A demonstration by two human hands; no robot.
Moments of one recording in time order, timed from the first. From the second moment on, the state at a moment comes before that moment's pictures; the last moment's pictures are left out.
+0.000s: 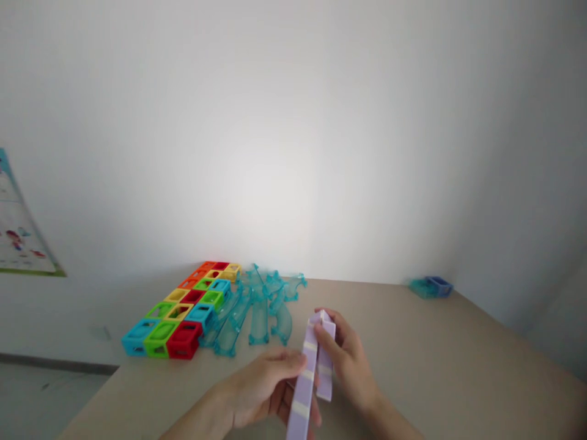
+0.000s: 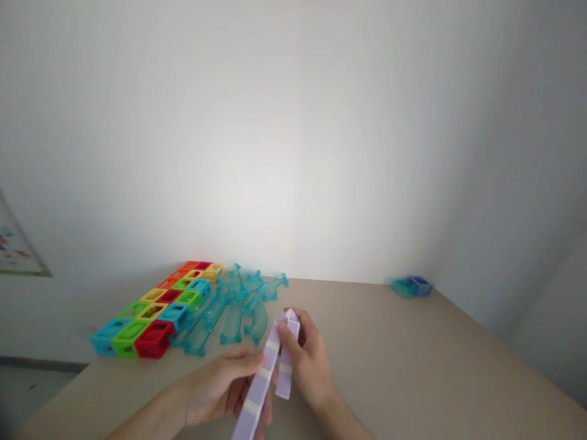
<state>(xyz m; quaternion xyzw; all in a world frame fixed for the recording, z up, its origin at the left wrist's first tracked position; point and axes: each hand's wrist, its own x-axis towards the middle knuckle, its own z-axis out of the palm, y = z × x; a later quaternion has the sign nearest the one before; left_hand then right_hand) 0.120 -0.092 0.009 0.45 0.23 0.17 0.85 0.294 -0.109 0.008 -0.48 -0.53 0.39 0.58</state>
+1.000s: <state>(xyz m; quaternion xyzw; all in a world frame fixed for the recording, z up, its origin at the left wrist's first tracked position) 0.147 -0.094 -0.010 0.51 0.34 0.38 0.69 0.288 -0.112 0.000 -0.59 -0.60 0.35 0.42</state>
